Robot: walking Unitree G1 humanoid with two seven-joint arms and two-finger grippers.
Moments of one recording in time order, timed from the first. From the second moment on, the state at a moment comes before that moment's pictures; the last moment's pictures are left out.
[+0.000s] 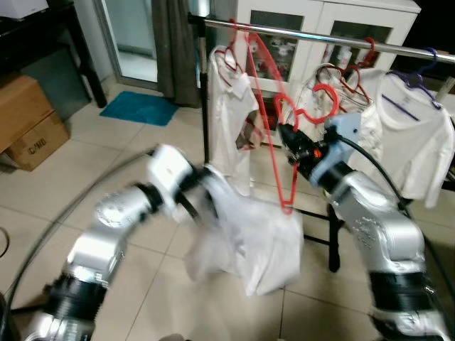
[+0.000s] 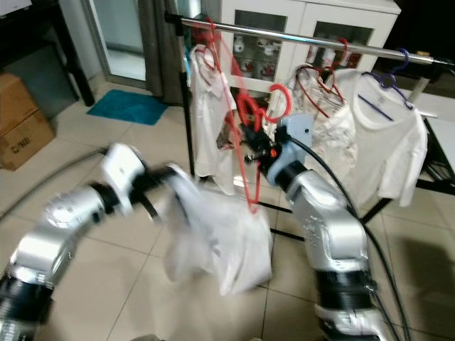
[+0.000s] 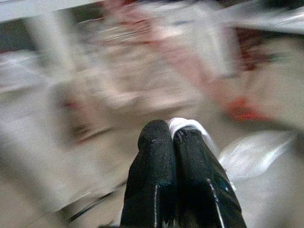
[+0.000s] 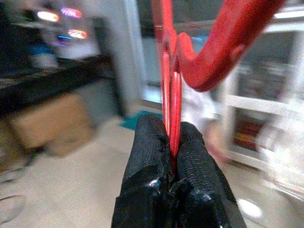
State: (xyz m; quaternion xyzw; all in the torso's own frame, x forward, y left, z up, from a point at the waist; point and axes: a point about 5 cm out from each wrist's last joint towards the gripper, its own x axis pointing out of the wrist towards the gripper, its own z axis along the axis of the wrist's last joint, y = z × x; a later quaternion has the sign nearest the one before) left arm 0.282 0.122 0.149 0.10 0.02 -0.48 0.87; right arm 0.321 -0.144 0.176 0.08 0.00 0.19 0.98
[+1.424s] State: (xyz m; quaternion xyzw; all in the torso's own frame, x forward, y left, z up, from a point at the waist) left arm 0.284 0.137 0.113 0.00 0.08 -0.19 0.98; right arm 0.282 -0.157 0.127 0.11 0.08 -0.02 0.99
